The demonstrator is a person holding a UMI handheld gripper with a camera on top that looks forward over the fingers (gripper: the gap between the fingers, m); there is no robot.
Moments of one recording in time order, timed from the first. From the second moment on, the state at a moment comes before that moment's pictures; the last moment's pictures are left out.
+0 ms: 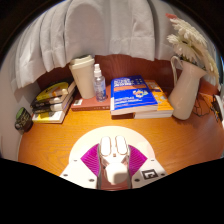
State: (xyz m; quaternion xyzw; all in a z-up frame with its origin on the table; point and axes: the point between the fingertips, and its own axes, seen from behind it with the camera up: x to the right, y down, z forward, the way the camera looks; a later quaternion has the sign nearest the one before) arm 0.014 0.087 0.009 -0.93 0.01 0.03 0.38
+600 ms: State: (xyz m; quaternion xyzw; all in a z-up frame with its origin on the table) arm 0.016 0.049 0.087 -0.91 0.01 0.04 0.41
